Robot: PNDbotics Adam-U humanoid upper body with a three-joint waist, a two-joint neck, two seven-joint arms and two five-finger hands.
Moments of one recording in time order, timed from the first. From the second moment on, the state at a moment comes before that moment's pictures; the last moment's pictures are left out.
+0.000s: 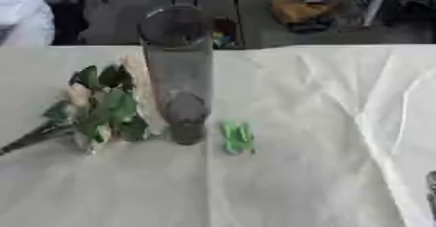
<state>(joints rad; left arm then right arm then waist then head) -0.65 0.27 0.21 -1.99 0.00 -0.27 -0.07 -0.37 -0.31 -0.16 -1.99 0.19 -0.36 -0.83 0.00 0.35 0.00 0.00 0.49</state>
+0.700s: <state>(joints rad) -0.49 0.54 0.17 -1.93 -0.10 -0.18 0.00 -0.35 -0.33 -0.16 -1.99 0.19 -0.36 -0.83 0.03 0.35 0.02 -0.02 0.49</state>
